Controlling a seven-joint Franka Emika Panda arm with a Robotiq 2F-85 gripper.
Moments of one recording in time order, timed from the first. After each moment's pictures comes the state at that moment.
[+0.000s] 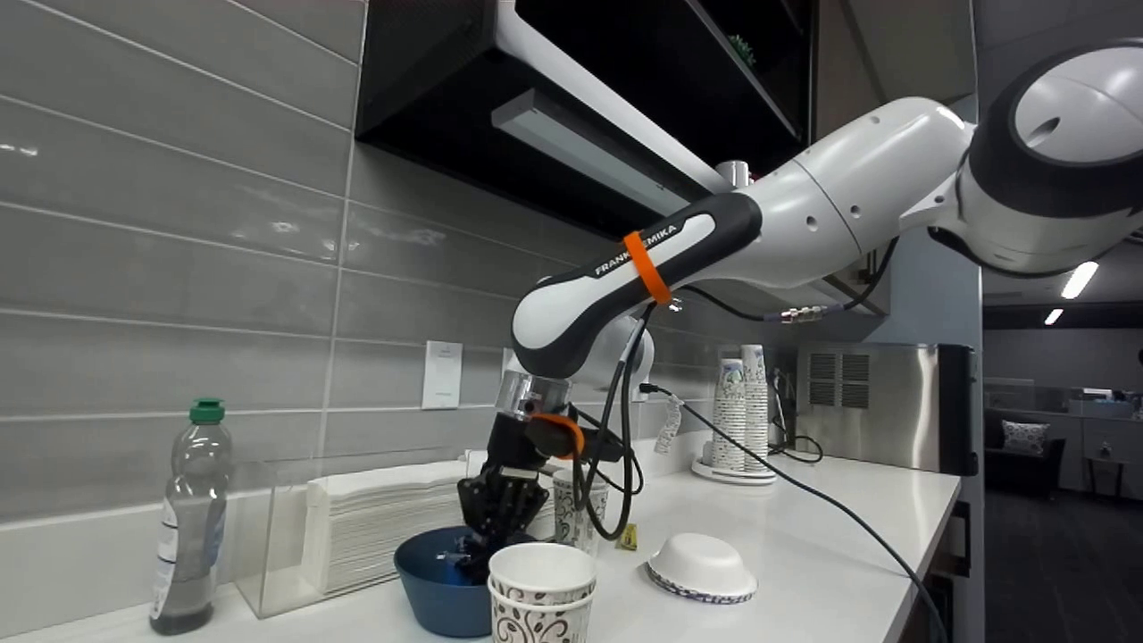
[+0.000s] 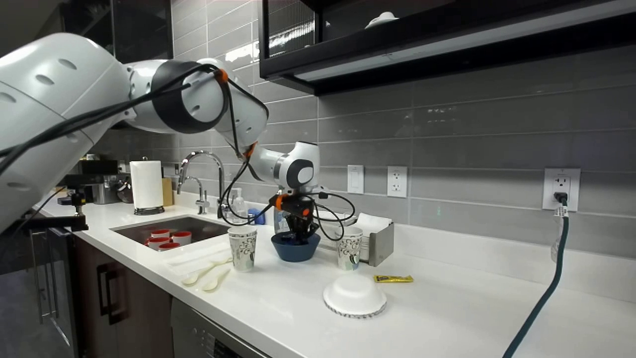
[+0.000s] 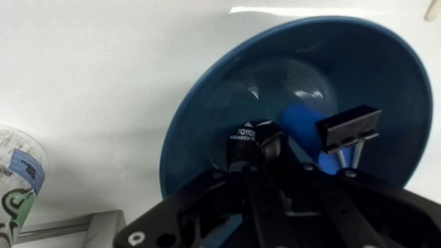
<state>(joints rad) 0.11 0.65 0.15 -1.47 0.08 2.27 0.07</state>
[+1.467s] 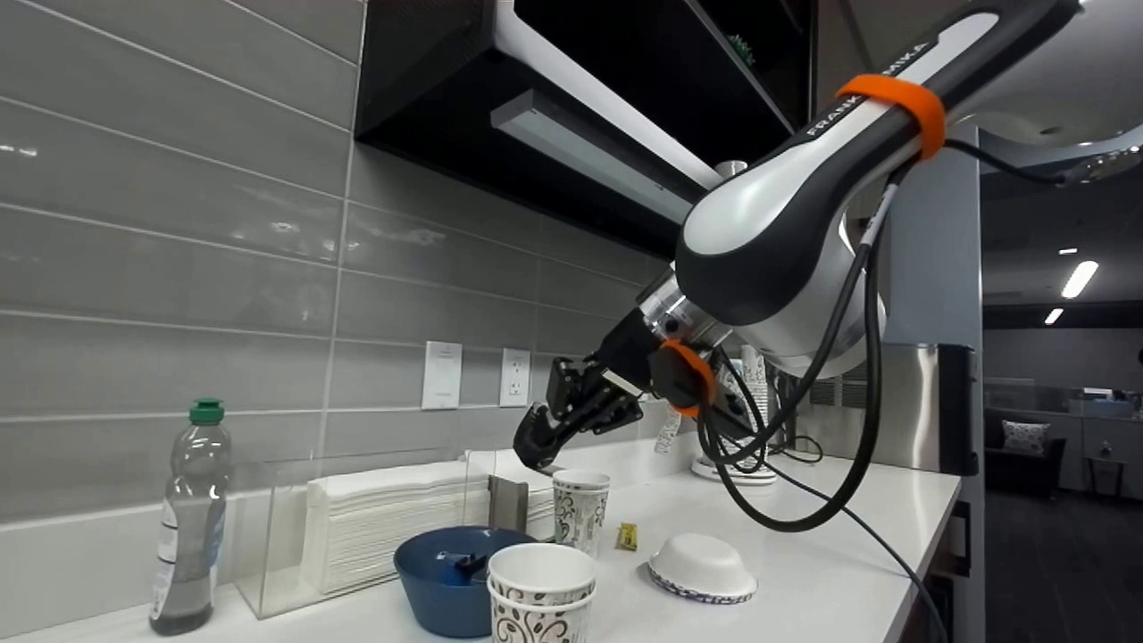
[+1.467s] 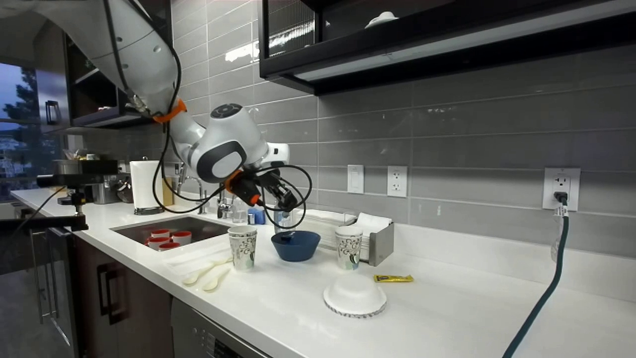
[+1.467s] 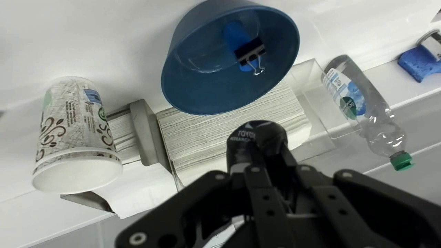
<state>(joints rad) 0.08 0.01 0.28 -2.34 0.51 3.17 -0.04</state>
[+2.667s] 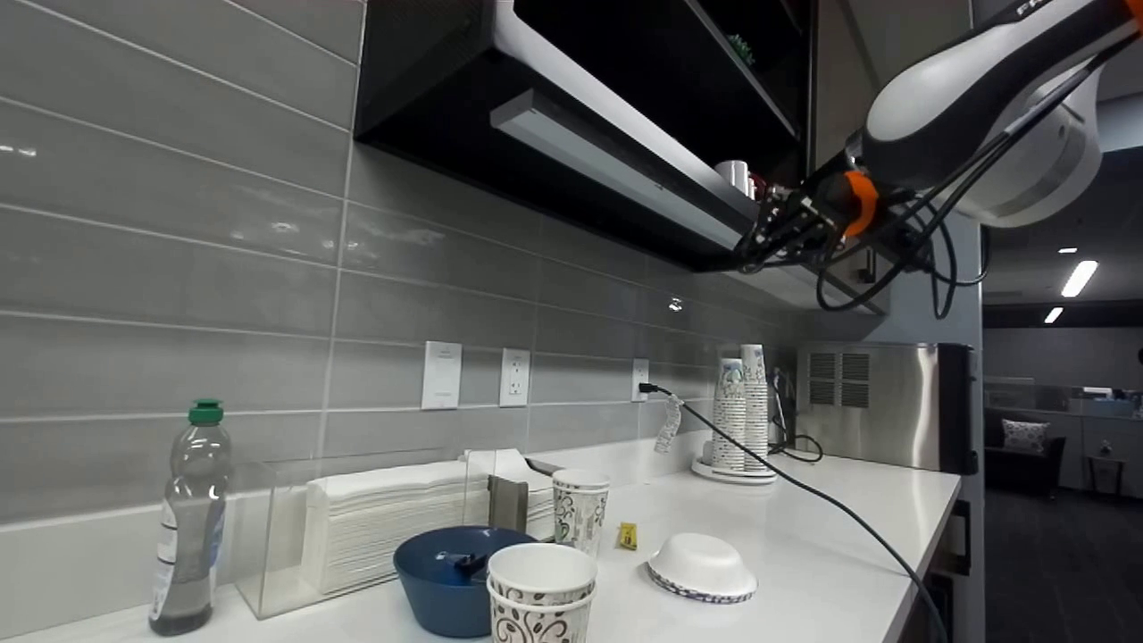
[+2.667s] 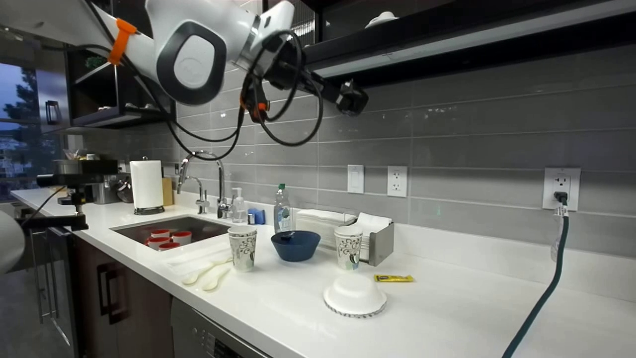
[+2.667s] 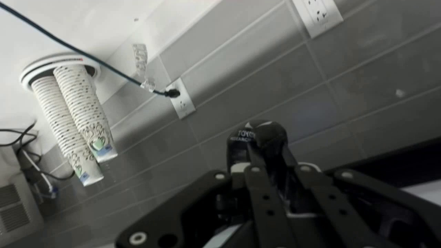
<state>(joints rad) -0.57 -0.64 0.44 -2.53 0.45 3.15 0.28</state>
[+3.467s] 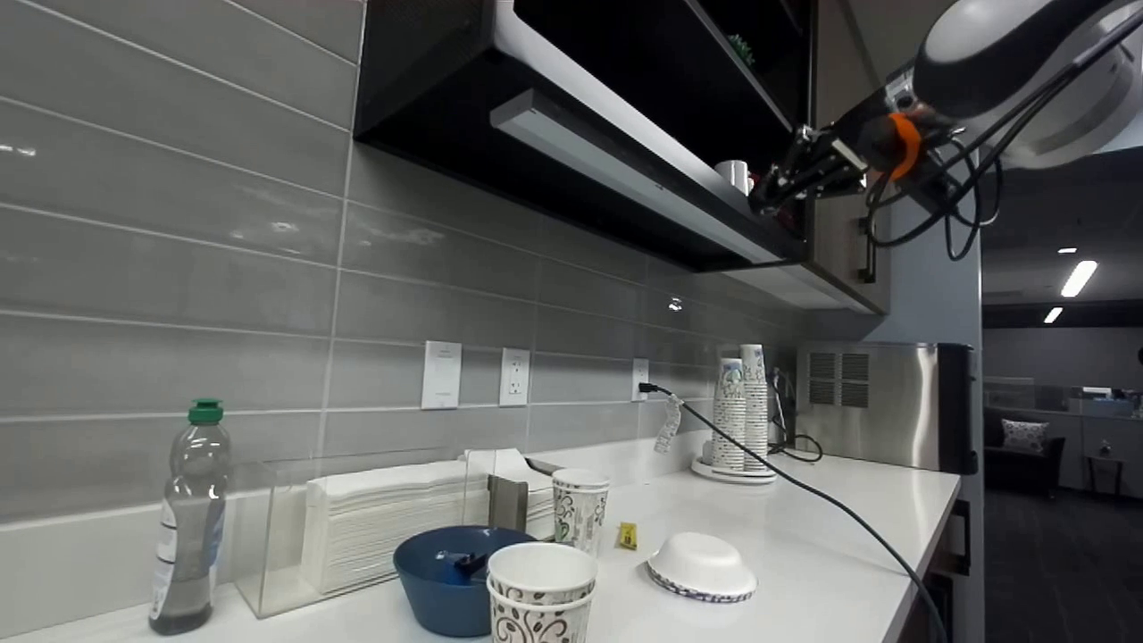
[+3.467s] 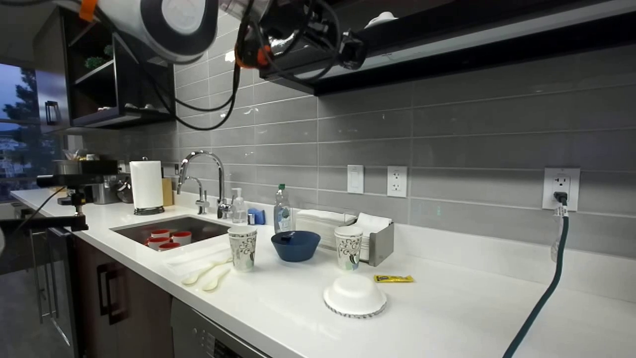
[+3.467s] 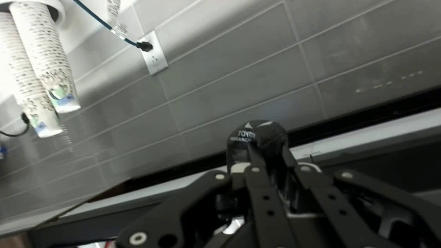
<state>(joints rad) -0.33 -0.67 0.14 -2.44 0.31 3.09 0.14</state>
